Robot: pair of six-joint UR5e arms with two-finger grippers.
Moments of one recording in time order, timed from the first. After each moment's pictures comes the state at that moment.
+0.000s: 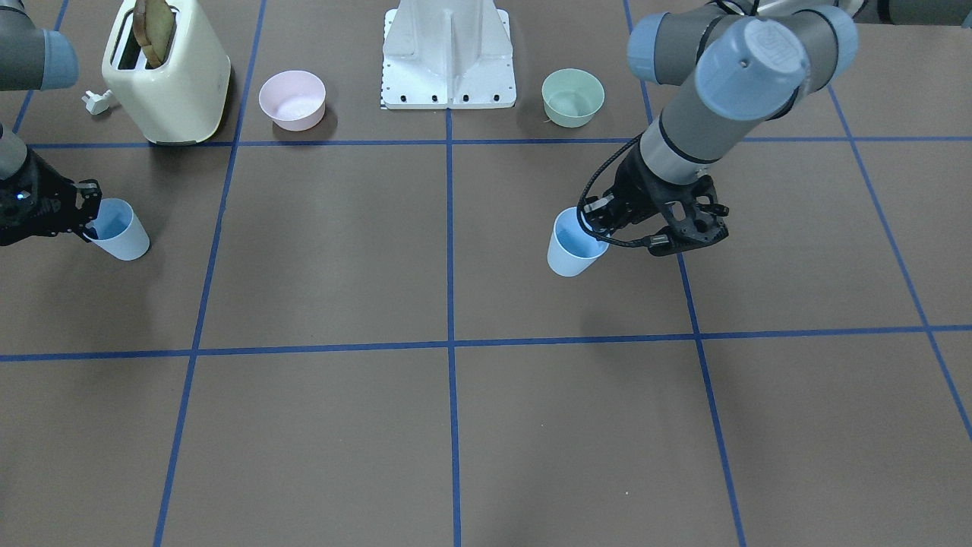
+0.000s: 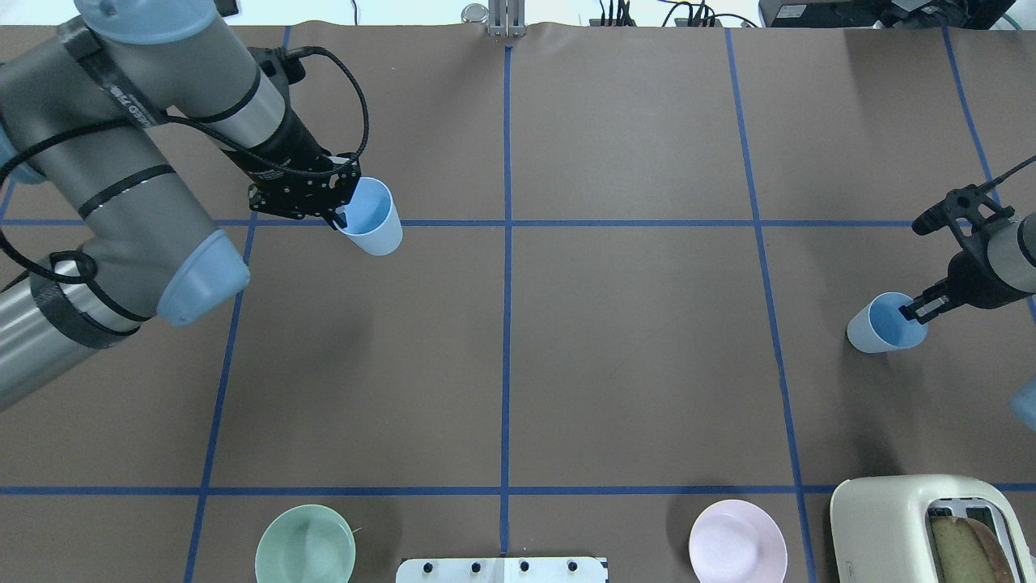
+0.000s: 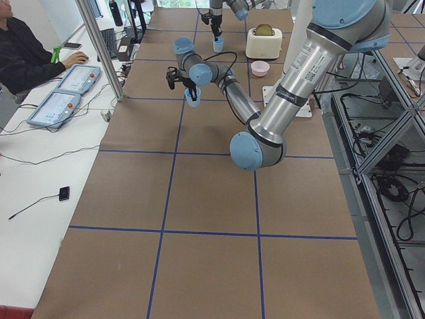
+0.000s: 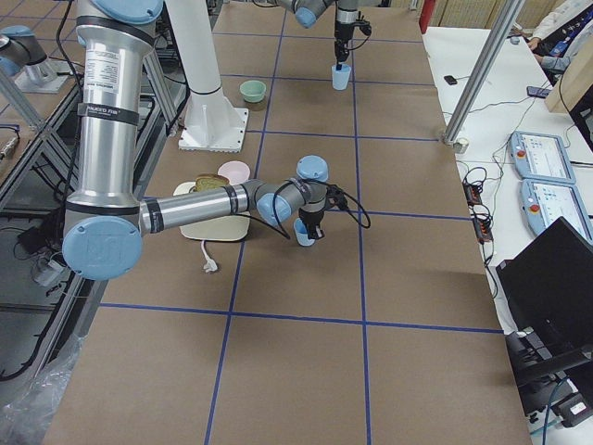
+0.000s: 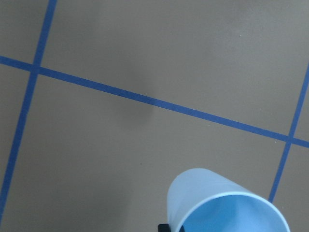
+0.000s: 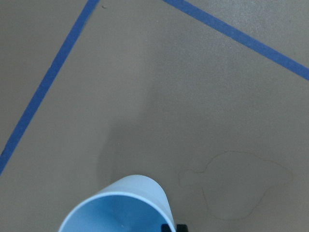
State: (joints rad) left arm -0.83 -2.19 -1.75 -1.53 -2.26 -1.25; right arm 0.95 -1.68 1.83 -1.16 2.16 0.31
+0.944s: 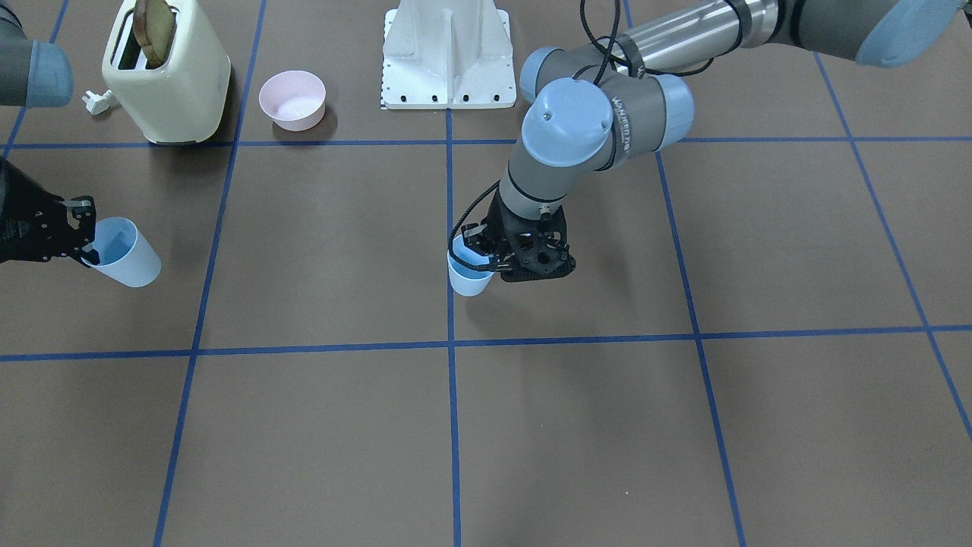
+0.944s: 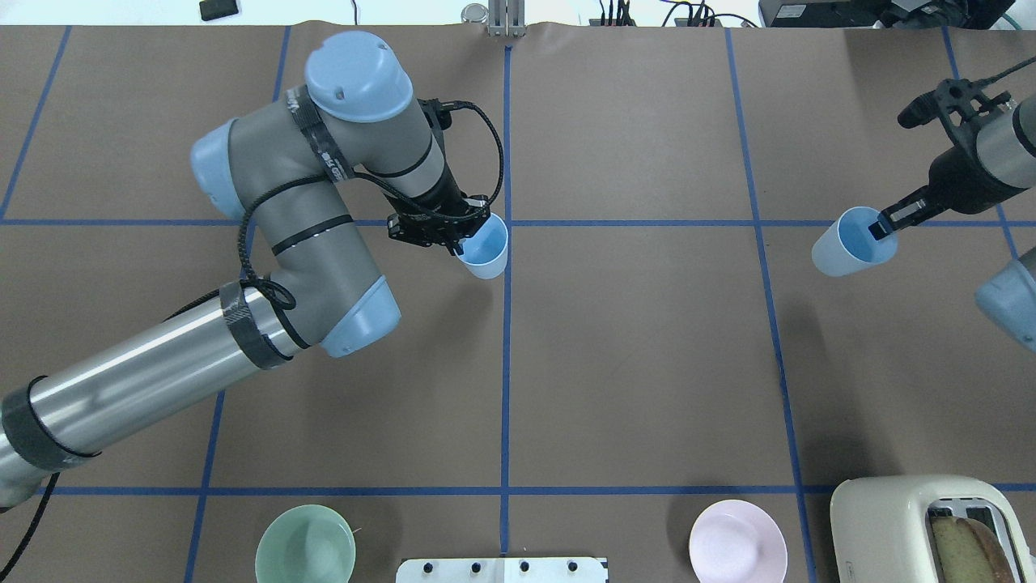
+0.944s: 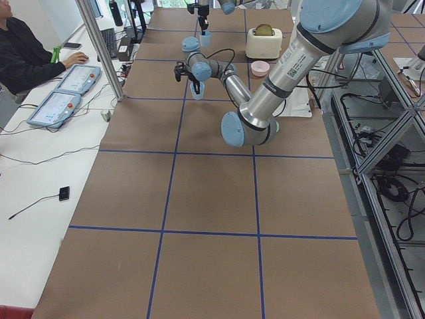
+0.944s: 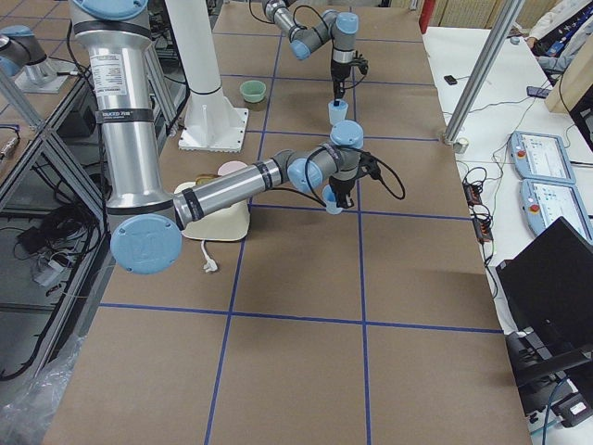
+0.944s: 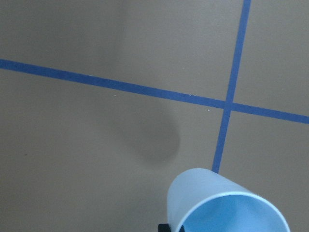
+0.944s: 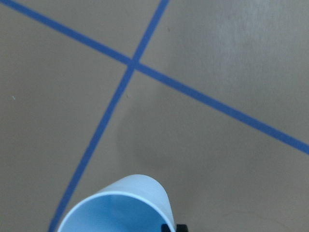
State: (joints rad) left arm -0.66 -2.40 -1.44 -1.73 -2.11 -1.28; right arm 1.09 -1.42 1.83 -1.41 2.30 0.30
